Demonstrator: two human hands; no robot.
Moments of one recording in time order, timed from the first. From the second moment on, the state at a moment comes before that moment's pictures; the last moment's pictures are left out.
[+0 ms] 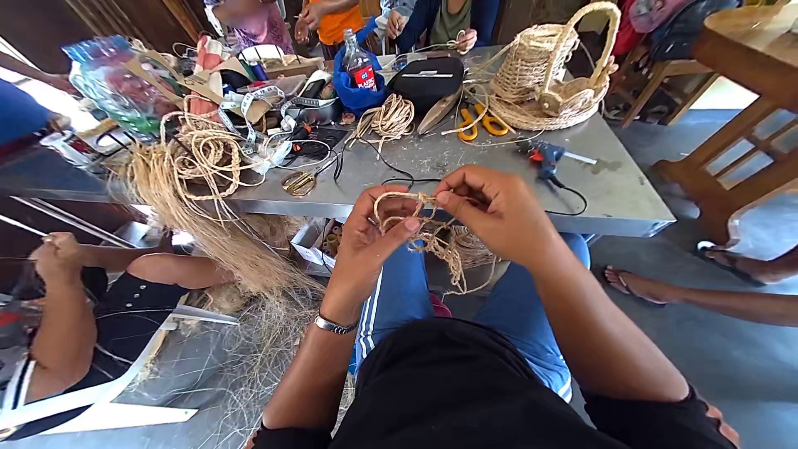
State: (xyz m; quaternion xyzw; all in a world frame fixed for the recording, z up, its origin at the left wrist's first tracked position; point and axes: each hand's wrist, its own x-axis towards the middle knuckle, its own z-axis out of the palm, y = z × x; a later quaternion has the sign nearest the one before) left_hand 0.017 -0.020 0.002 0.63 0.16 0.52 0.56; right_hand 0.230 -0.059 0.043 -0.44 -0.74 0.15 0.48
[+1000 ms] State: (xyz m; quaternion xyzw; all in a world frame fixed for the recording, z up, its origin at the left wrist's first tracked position) left_hand -0.015 -0.069 0.043 0.93 0.11 0.31 -0.17; right_hand 0.243 -0.139 0.053 -0.29 -0.91 -0.19 0.23
